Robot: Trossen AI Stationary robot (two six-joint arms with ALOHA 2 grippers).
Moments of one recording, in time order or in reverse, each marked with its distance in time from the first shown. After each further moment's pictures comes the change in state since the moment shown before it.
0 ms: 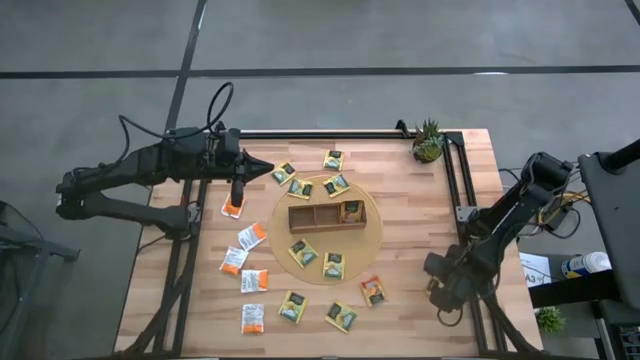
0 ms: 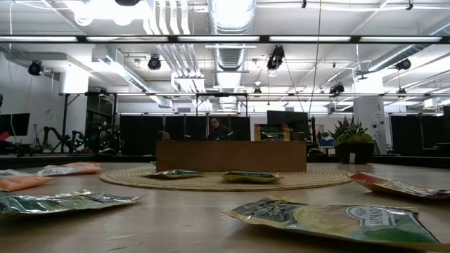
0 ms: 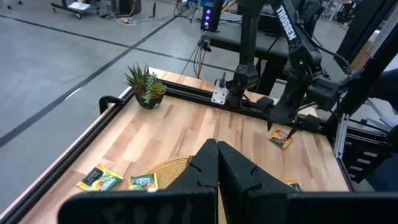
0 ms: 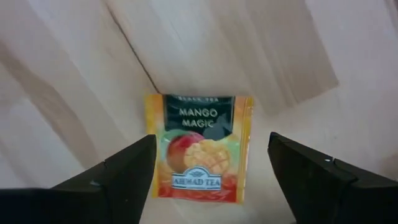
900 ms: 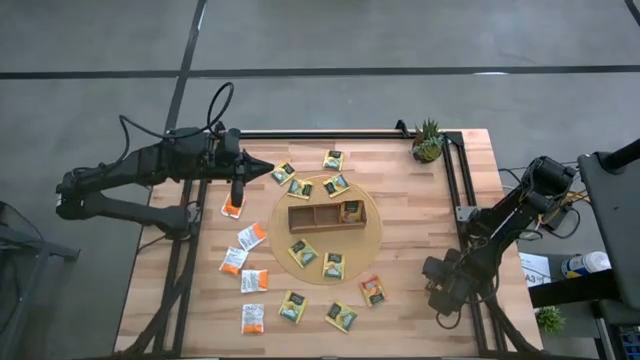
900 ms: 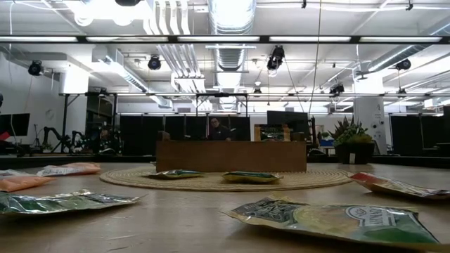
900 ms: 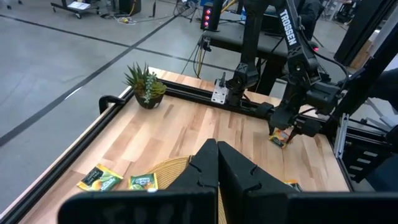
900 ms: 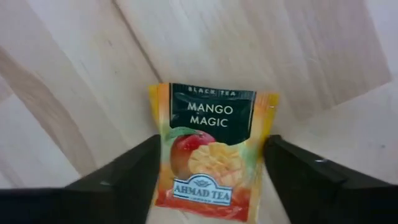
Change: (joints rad) left arm 0.000 0.001 0.000 0.000 0.000 0.000; right arm 0.000 0.099 -0.074 0.169 -0.017 0.009
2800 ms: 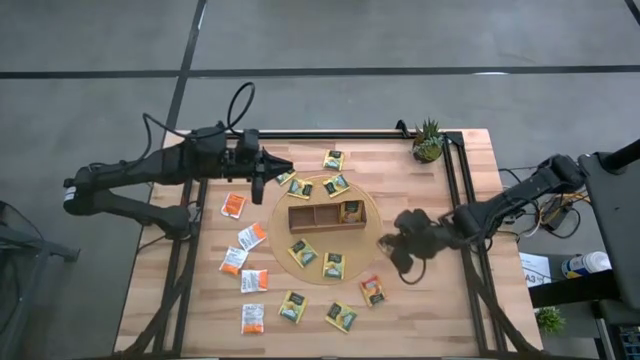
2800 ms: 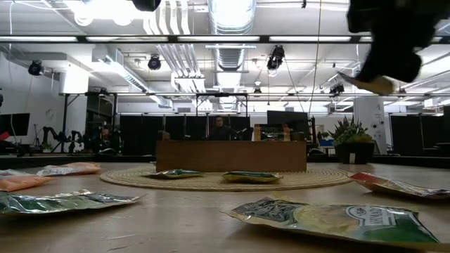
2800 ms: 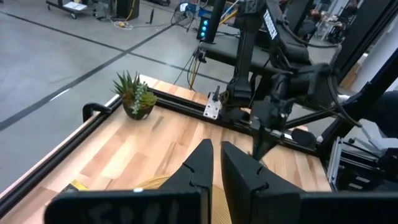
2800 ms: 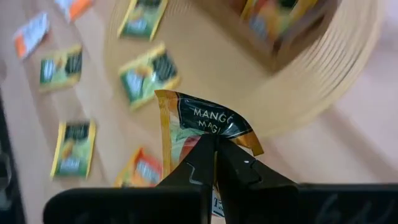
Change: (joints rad) left arm 0.000 0.126 0.000 0.174 0.012 -0.074; right arm -0.490 -0.256 0.197 0.037 0.392 -0.473
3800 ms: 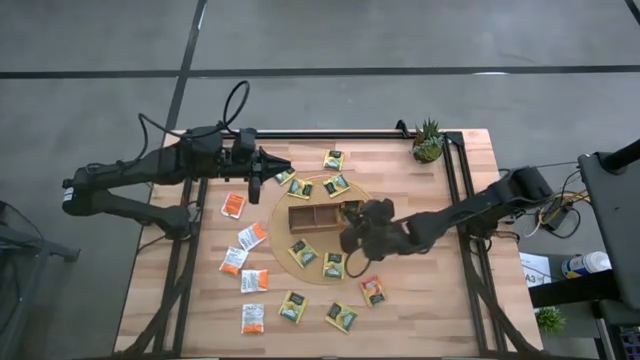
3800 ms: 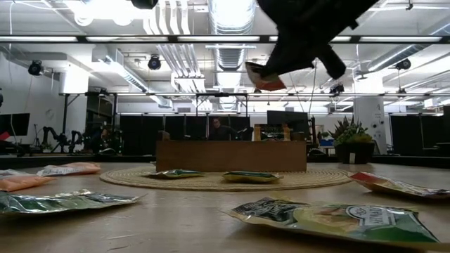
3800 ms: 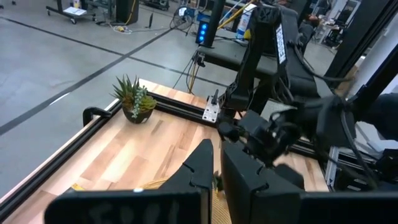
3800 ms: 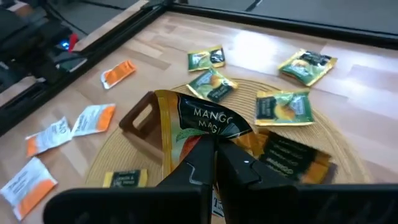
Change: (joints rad) left arm 0.000 -0.022 0.000 -0.002 0.001 0.005; right arm -0.111 0.439 0.248 0.328 0.480 0.004
